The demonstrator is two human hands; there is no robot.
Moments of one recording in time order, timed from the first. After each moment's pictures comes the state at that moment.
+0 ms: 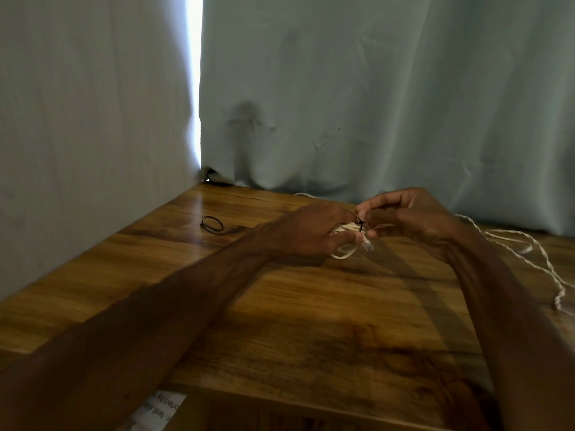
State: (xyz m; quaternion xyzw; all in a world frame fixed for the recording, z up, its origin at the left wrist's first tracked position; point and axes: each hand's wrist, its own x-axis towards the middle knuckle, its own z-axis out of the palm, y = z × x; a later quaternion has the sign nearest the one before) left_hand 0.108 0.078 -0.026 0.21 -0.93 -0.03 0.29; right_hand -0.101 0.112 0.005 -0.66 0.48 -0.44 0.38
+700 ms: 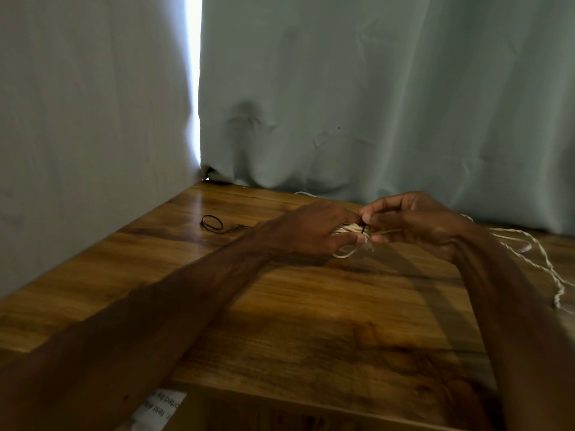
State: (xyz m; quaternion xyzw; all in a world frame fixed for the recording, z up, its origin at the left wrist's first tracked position) left_hand 0.107 0.075 -0.027 0.22 -0.94 -0.03 0.27; right_hand -0.106 0.119 0.006 -0.65 0.48 -0.41 0.42
